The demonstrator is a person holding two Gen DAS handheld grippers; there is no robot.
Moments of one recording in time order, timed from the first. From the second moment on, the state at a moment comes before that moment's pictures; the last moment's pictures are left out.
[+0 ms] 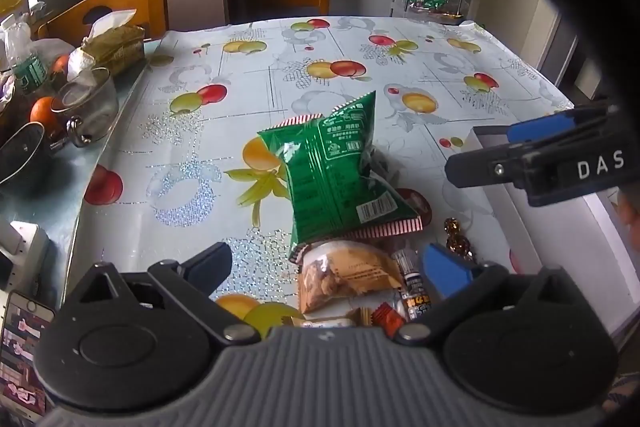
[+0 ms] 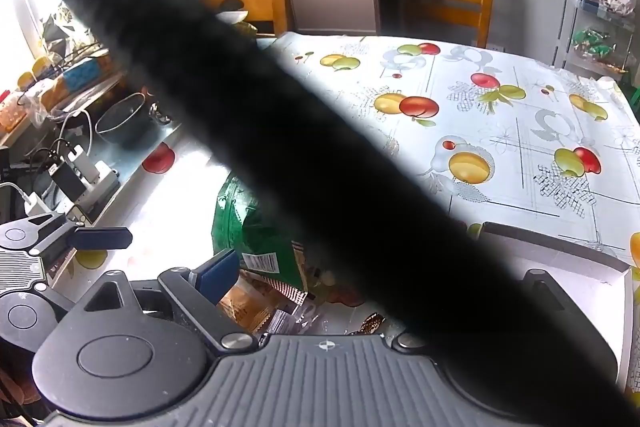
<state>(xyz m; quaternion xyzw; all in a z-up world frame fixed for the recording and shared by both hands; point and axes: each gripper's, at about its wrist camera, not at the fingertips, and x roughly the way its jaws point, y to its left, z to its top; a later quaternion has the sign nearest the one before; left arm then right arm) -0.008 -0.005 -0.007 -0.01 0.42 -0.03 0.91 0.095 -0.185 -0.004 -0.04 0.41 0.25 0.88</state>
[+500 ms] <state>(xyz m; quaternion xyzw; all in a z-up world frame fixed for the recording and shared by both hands) -0.003 -0.002 -0.014 -0.01 0.44 -0.02 0.90 0.102 -0.179 -0.007 -0.04 0.42 0.26 0.87</state>
